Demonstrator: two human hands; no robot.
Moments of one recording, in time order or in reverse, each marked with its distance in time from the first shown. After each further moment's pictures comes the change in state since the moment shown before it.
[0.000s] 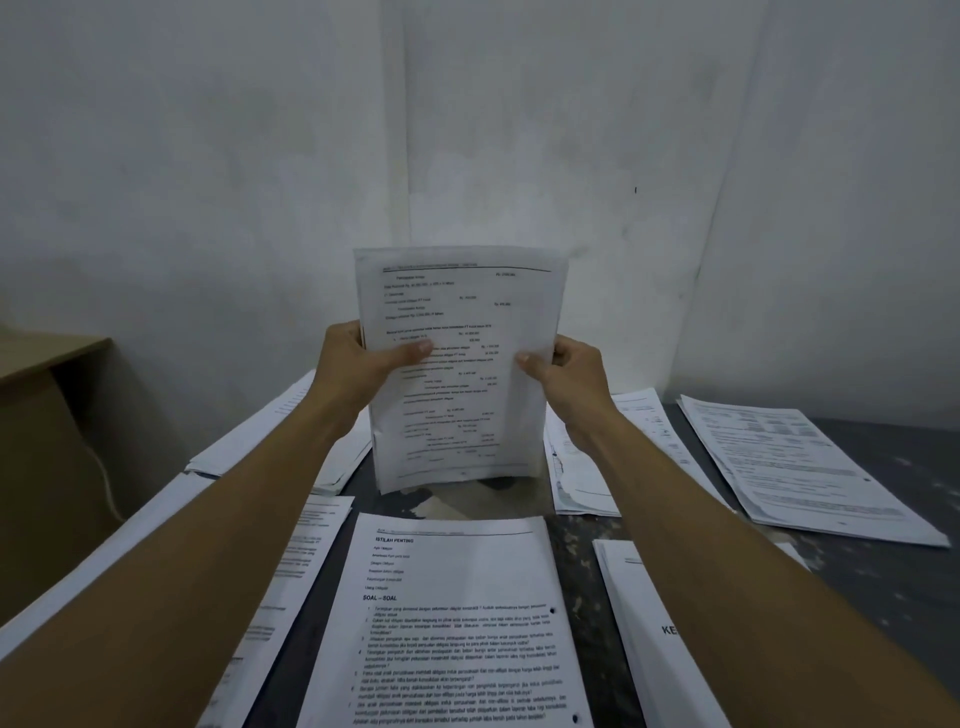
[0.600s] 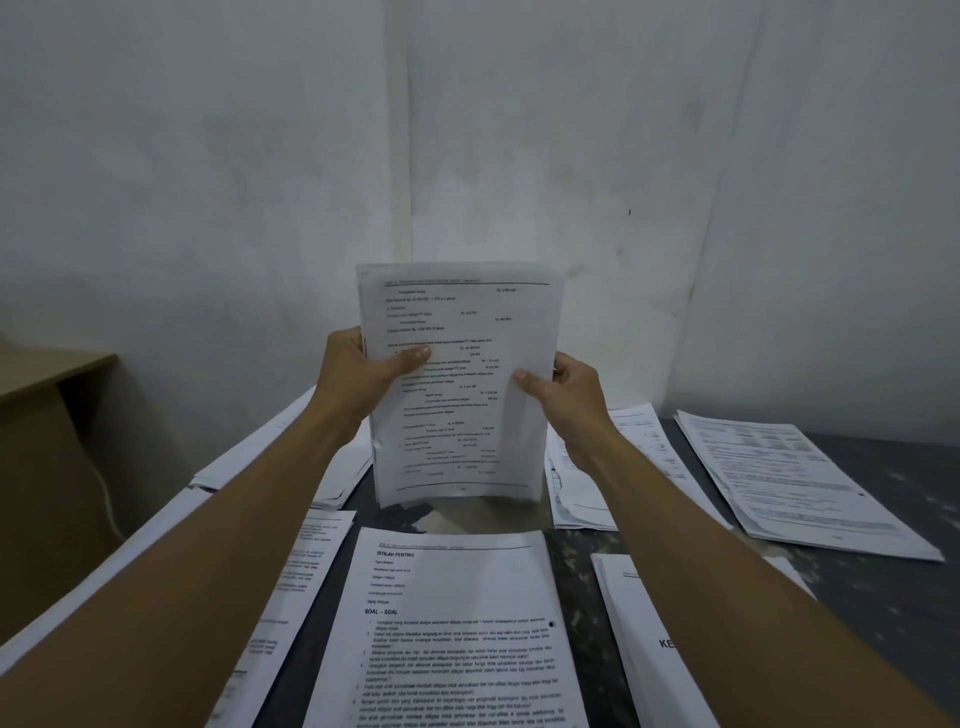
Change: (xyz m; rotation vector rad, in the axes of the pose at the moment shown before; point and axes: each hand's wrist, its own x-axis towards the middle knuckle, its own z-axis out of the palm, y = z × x) left_hand -0.001 0.010 -0.002 0.020 0.011 0.040; right_hand -0.008 -0.006 0.001 0.024 -0.015 0.017
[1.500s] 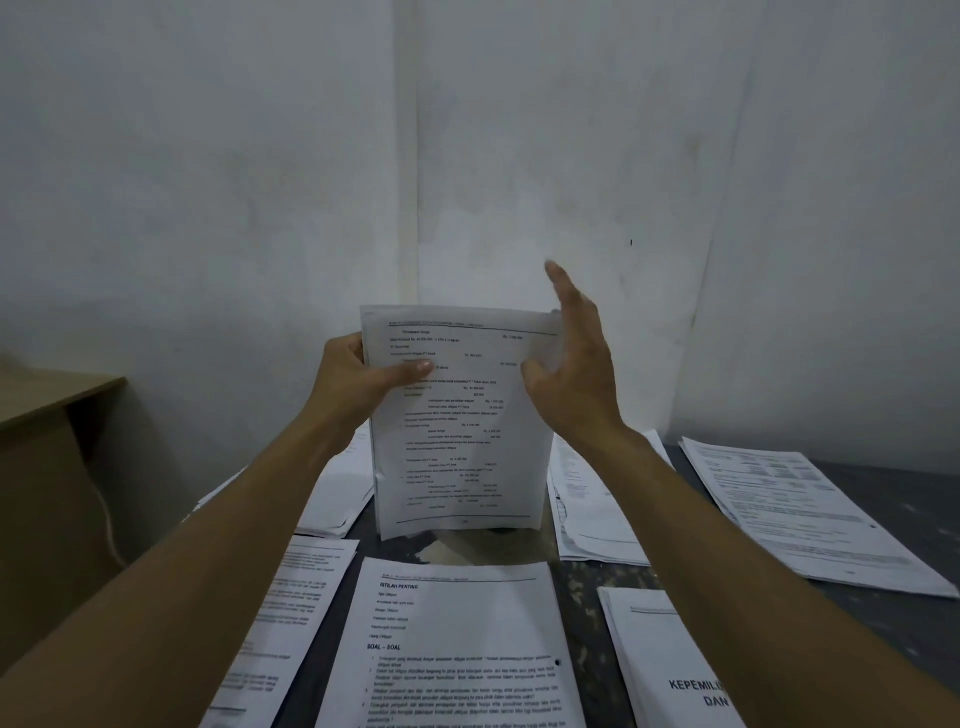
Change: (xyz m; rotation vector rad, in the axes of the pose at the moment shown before) left_hand 0.013 0.018 -0.010 0.016 -0.035 0.025; right_hand 0.003 -0.051 0.007 -0.517 0.137 -0.713
